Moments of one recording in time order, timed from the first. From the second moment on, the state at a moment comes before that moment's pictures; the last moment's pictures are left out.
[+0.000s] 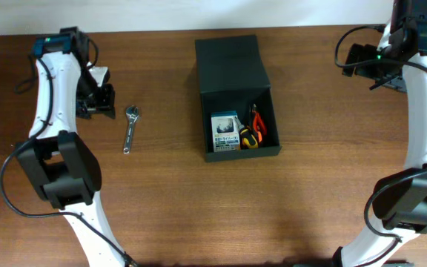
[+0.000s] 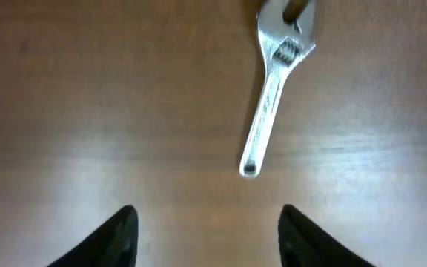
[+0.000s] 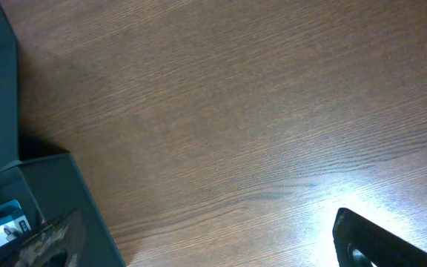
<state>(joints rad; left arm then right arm) 0.15 2.22 2.09 -1.49 0.00 0.14 -0.17 1.93 2.05 -1.30 0.02 0.18</state>
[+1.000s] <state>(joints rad) 0.07 2.22 1.76 -0.90 0.03 0.13 -0.17 1.93 2.05 -1.30 0.02 0.18</state>
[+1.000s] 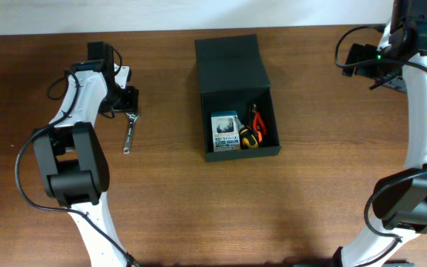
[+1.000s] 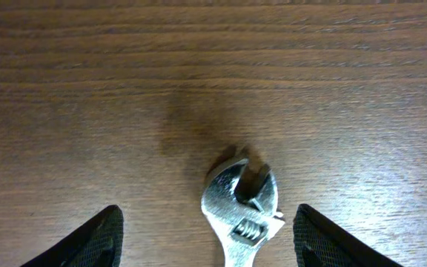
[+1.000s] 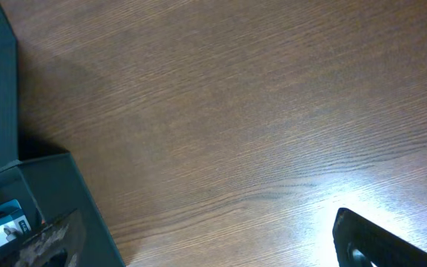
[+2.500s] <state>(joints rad) 0.02 2.28 1.76 -0.93 -0.02 0.13 -0.17 1.93 2.05 -1.30 0.02 0.18</state>
